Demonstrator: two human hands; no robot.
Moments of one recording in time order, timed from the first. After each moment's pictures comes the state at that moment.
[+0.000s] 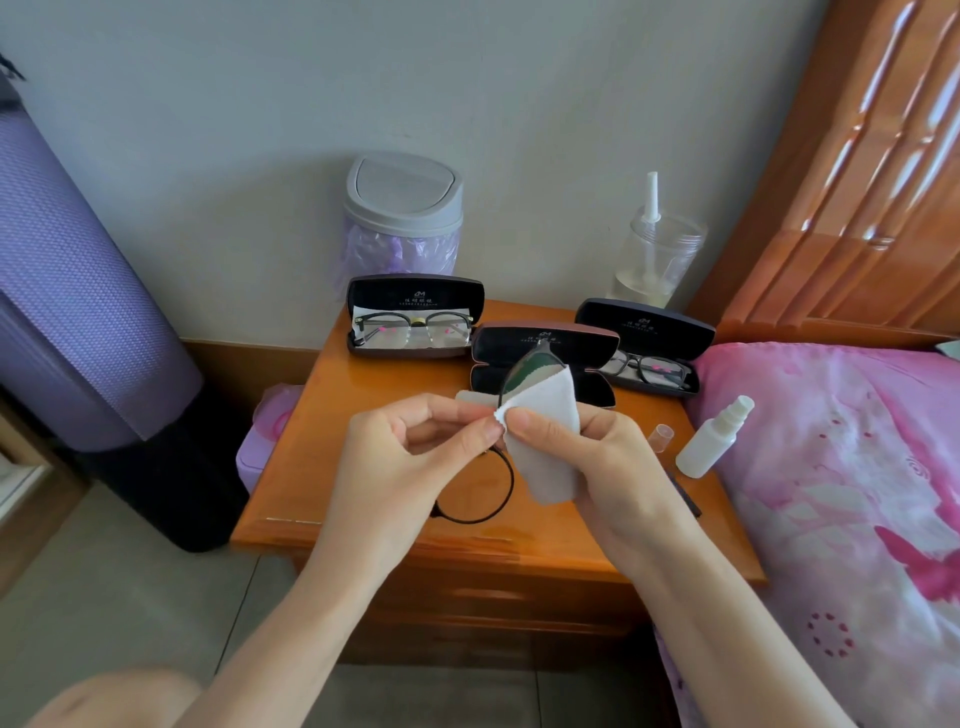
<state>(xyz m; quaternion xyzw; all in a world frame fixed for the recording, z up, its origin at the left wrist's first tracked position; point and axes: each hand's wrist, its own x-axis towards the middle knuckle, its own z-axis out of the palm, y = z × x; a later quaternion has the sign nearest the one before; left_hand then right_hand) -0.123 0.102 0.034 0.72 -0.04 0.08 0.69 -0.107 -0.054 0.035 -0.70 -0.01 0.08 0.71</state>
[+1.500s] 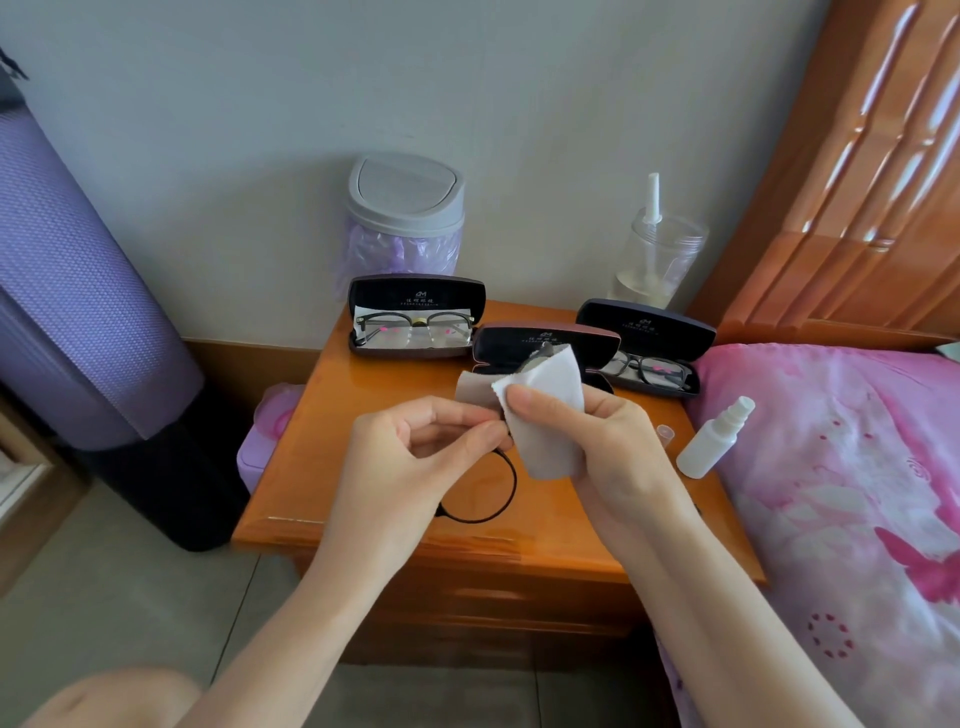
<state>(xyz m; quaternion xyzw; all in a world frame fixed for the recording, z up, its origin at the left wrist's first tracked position) -0.123 0.102 0.031 0.72 -0.06 0.08 0.68 -0.103 -0.047 0.045 -0.69 0.01 0.05 0.73</state>
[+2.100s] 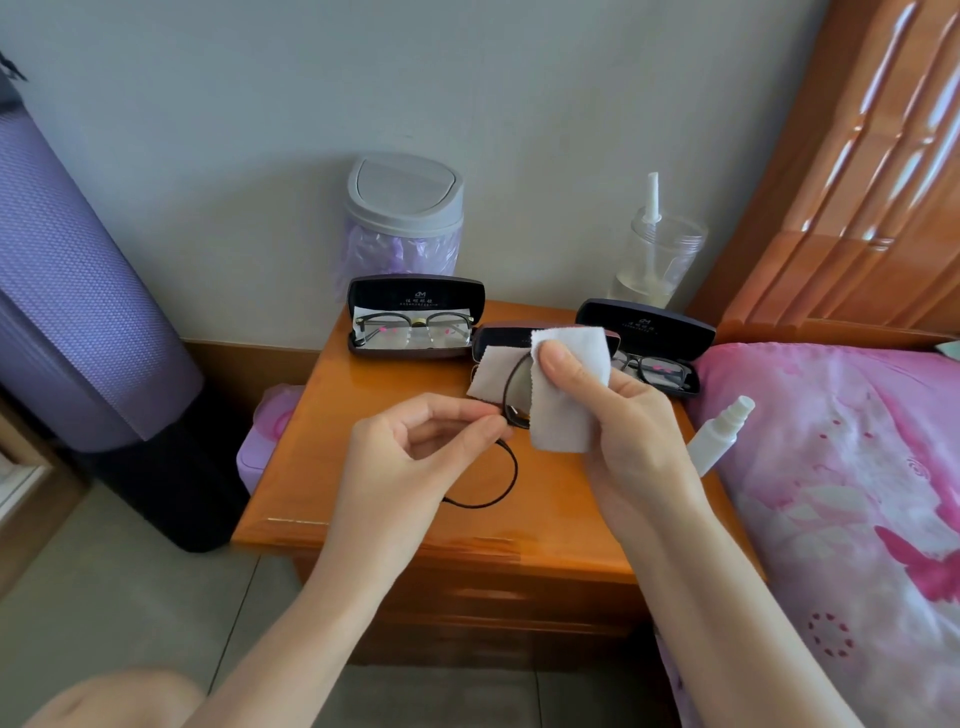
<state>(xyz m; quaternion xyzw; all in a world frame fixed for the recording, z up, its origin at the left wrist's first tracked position) -0.126 0.099 0.034 0.70 -0.04 0.08 0.71 -0.097 -0.047 0.052 -0.64 0.05 -0.02 0.76</state>
